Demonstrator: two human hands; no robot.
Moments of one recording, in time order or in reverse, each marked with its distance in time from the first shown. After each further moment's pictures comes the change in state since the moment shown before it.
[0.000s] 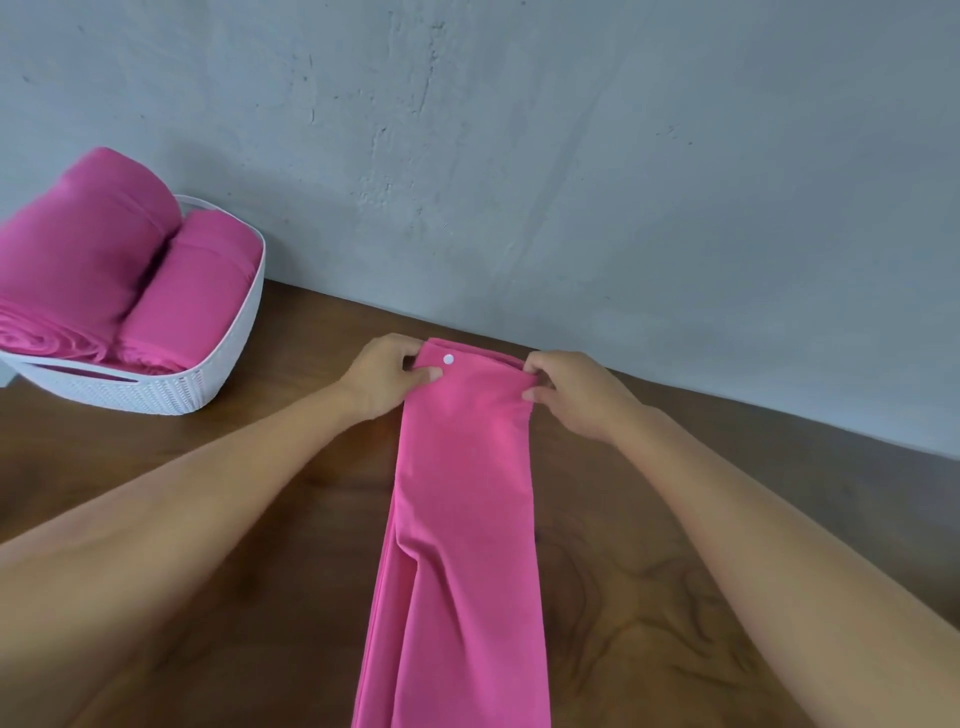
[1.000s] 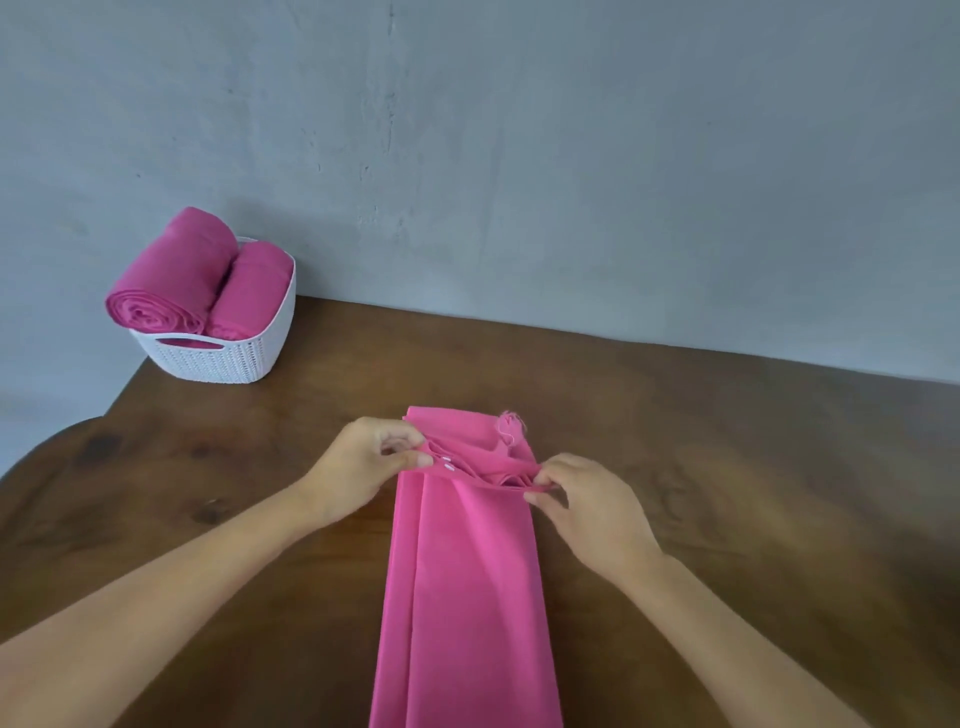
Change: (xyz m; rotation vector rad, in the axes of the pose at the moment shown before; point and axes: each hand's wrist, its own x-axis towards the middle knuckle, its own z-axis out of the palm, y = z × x) left_hand -0.214 0.057 0.027 -0.129 -0.115 0.126; right_hand -0.237 -0.033 0.100 0.108 0.353 -0.001
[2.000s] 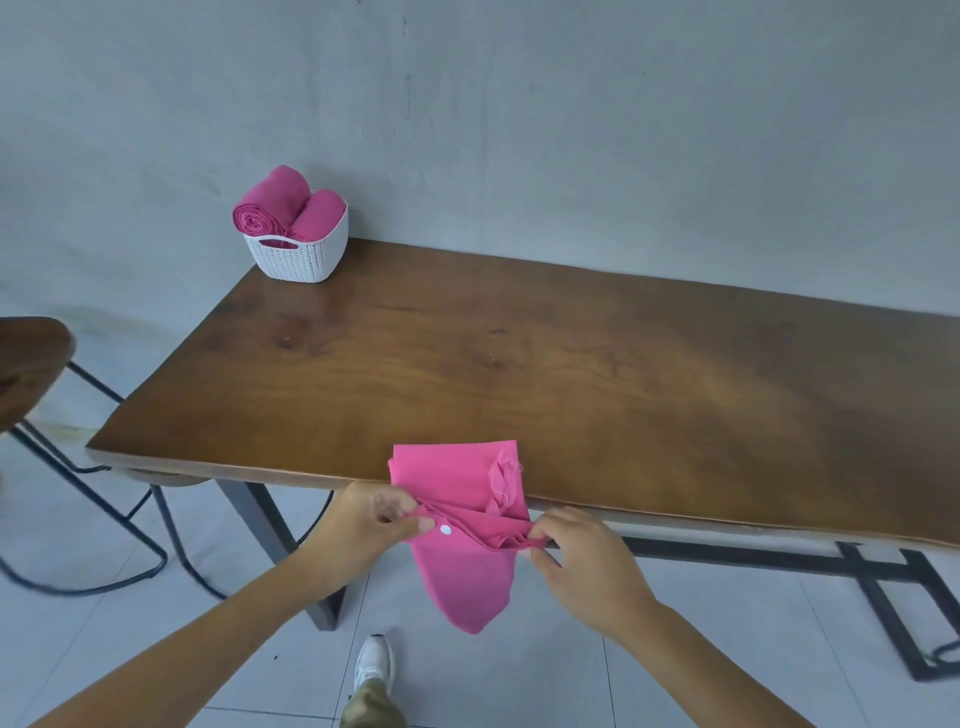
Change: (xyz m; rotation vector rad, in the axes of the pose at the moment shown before) left_hand -0.278 0.060 0.198 0.071 0.179 -0.241; right_hand -0.299 0.013 0.016 0.165 -0.103 -0.140
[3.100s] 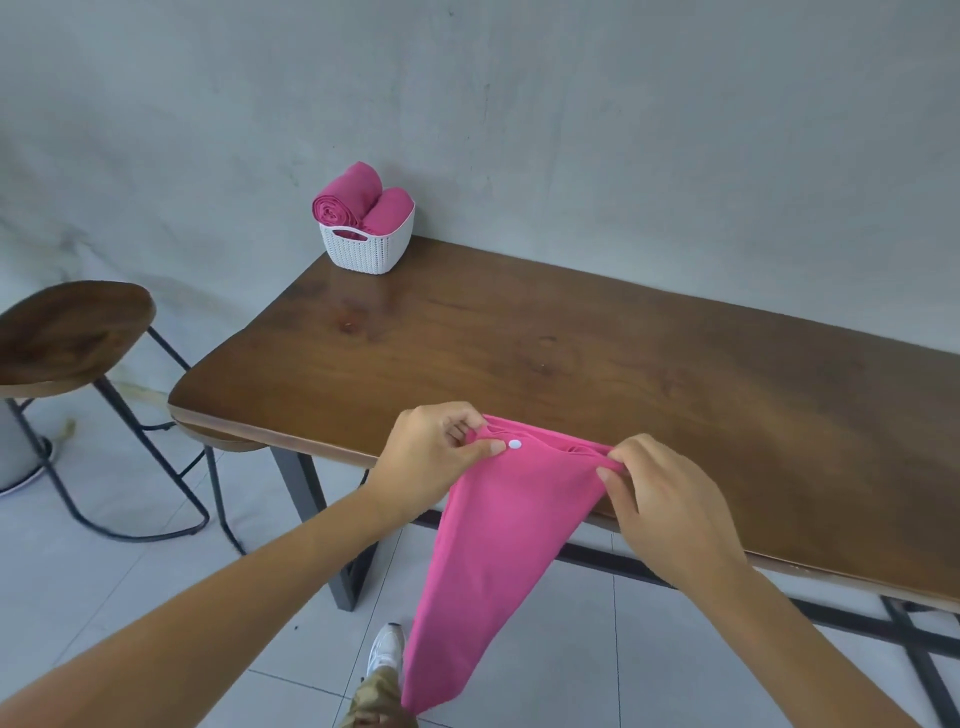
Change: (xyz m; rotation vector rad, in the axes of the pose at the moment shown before) left_hand 0.016 0.068 -0.006 0.066 0.344 0.247; right_hand 0.027 -0.018 -0.076 -0.300 0.323 -0.132
